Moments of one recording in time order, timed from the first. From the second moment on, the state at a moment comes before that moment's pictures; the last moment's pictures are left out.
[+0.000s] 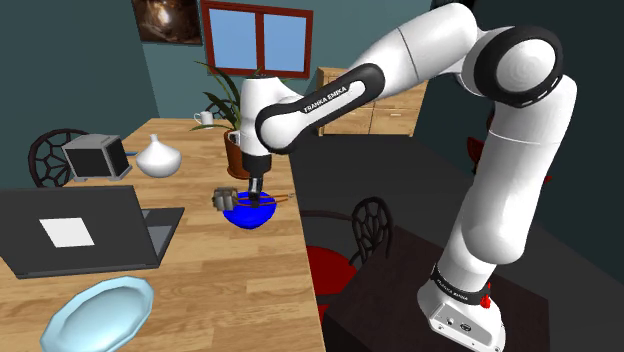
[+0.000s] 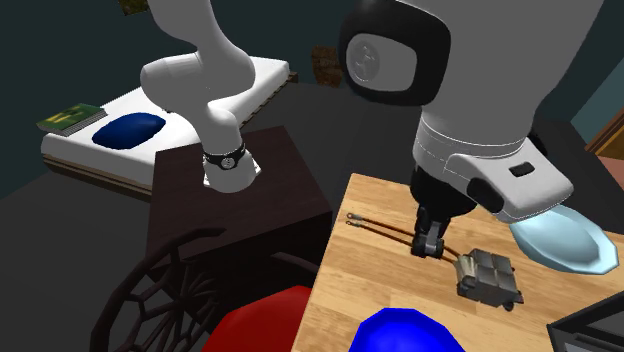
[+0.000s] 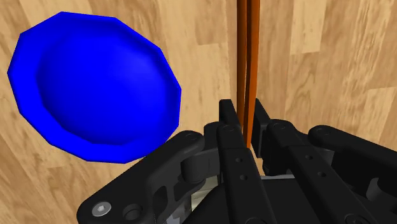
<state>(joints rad) 0.14 0.09 0.30 -2.08 0.00 2.24 -0.33</state>
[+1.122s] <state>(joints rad) 0.08 0.37 0.23 -1.79 -0.06 2.22 -0.45</state>
